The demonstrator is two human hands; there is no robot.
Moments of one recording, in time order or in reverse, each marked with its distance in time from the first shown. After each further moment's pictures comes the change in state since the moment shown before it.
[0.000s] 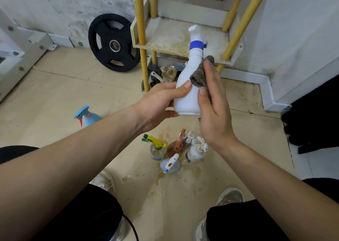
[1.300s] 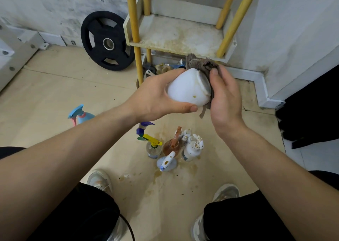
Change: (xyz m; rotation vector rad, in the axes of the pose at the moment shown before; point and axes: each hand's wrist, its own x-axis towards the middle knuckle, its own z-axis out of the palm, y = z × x) left_hand 0.002 0.004 -0.011 0.746 0.044 0.501; right_hand 0.019 -0.014 -0.020 0.334 0.130 0.231
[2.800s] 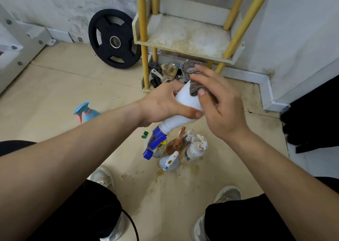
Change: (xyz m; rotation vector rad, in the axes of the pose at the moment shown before) left_hand -0.005 -0.001 0.004 -0.367 -0.204 -0.294; right_hand -0.005 0.008 -0.010 -0.666 -0.247 -0.551
